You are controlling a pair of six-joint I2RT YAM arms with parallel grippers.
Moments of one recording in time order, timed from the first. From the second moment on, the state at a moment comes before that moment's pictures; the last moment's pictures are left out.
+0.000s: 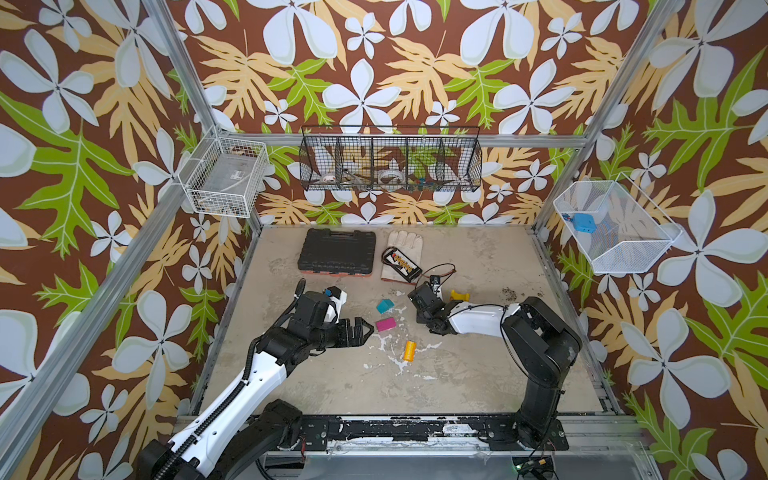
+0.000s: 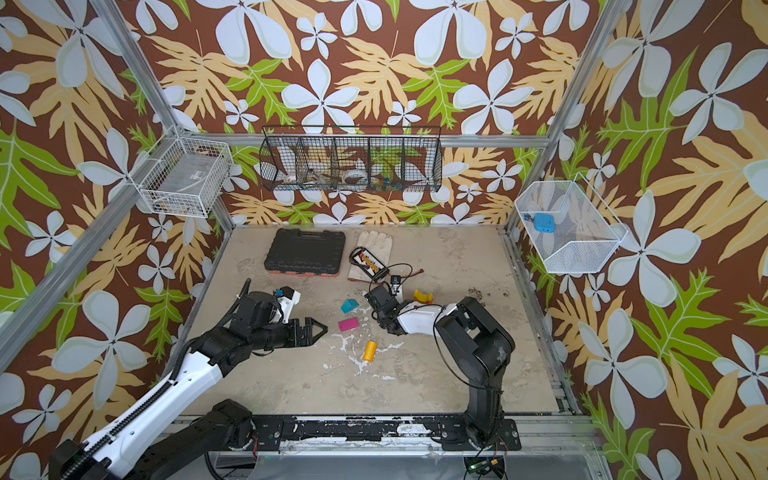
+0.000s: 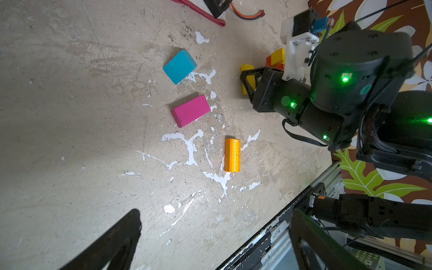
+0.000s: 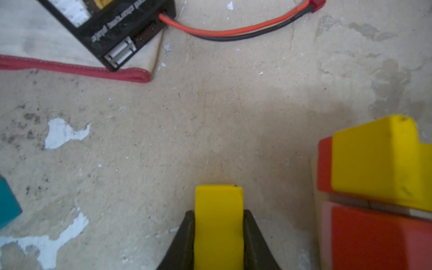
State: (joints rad) left arm -0.44 0.91 0.69 -0.57 0.37 -0.56; right arm 0.72 1.87 1.00 -0.20 0.49 0.66
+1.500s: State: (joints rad) left arm -0.45 0.91 0.69 -0.57 0.37 -0.56; right arm 0.79 1.51 0.64 -0.34 0.51 0.79
